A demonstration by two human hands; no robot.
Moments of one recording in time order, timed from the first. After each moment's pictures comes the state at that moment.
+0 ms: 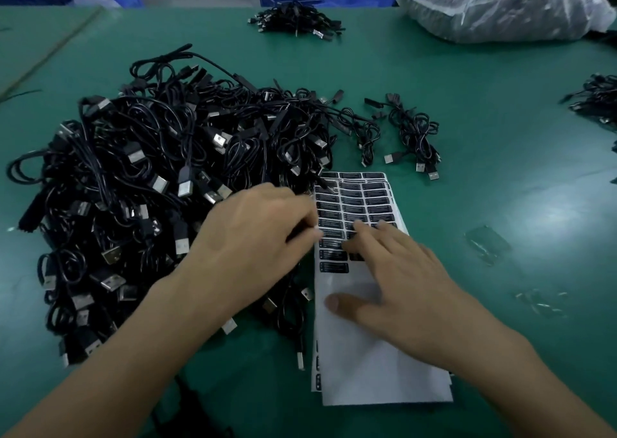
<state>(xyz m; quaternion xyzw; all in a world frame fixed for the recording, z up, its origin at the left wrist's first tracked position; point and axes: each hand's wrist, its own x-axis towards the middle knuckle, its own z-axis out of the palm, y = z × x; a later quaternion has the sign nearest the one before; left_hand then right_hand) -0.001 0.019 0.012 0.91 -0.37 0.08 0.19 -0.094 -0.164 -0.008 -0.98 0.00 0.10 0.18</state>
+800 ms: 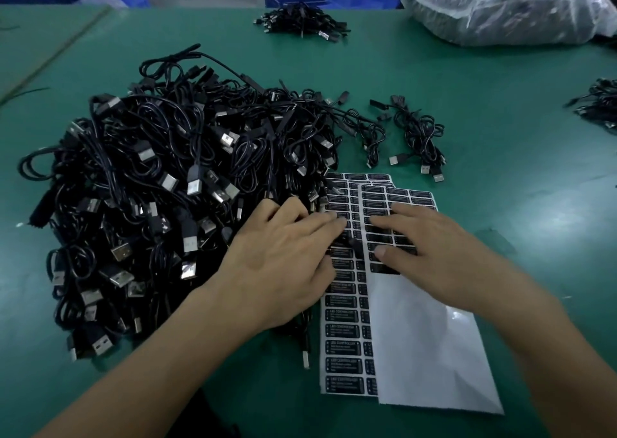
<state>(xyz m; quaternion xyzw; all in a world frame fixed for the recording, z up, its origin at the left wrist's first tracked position) -0.011 0.010 -0.010 0.92 -0.40 0.03 0.02 -0.067 -0.203 -0.001 -0.98 0.05 0.10 0.17</state>
